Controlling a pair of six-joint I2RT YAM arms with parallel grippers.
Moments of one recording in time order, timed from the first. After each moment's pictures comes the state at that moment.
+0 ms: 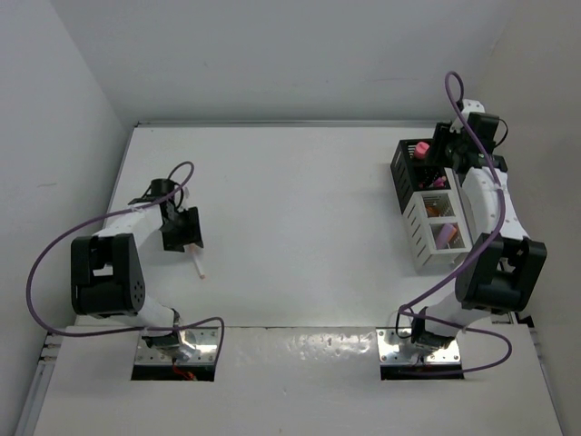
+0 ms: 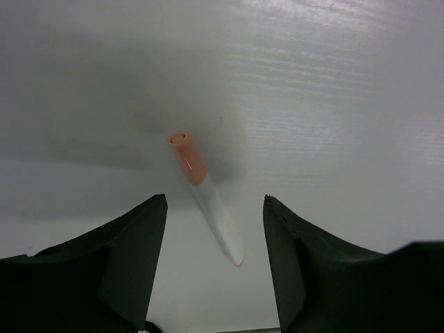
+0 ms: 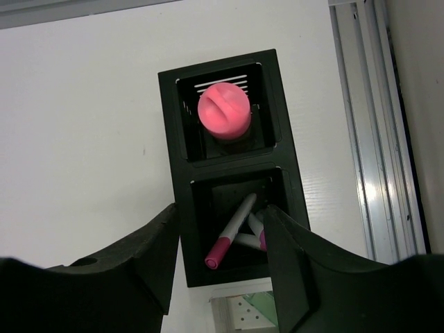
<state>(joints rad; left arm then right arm) 0.10 1.49 0.86 -0.59 0.12 -0.14 -0.23 1.56 1.29 -0.32 -0.13 0.00</state>
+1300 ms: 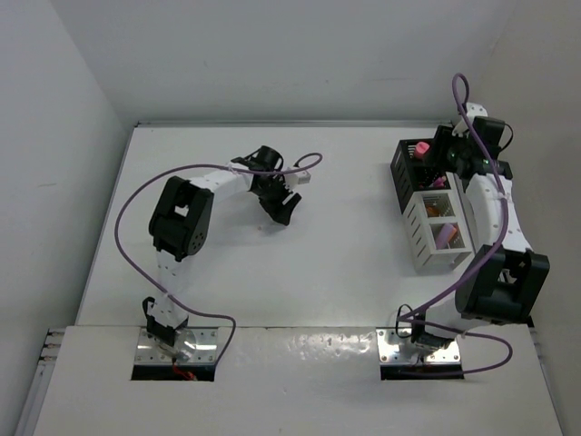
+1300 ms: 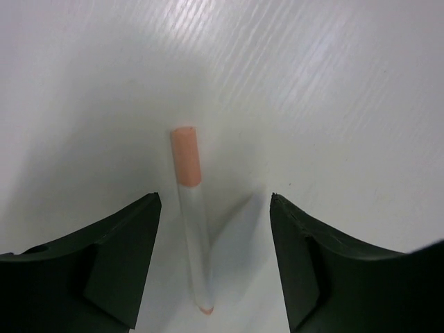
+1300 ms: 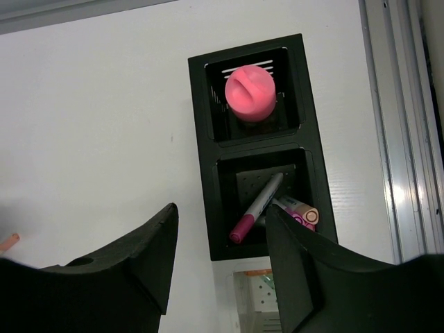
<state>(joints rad) -0.45 2.15 1.60 -0.59 0.45 0.42 -0.25 1.49 1.25 -0.35 -0.22 0.04</state>
